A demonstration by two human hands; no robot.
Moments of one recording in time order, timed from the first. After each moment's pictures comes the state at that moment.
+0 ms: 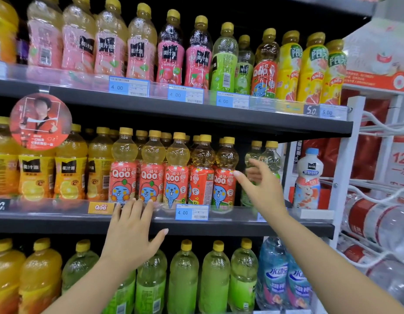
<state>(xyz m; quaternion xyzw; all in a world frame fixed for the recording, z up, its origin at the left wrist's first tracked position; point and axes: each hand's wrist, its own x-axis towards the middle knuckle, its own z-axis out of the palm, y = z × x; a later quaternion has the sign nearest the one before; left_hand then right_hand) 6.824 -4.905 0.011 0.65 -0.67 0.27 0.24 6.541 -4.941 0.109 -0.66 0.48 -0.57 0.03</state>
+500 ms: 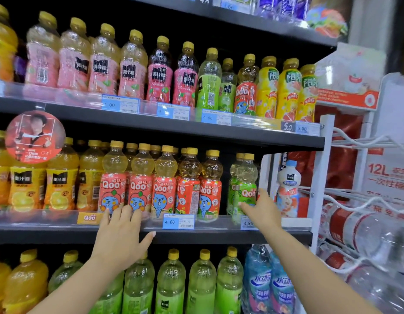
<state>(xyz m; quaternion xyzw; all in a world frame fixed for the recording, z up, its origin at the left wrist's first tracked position) 6.817 -4.893 0.033 0.66 -0.66 0.29 0.22 6.495 -4.953 0.092 -0.59 0.69 -0.43 -0.01</state>
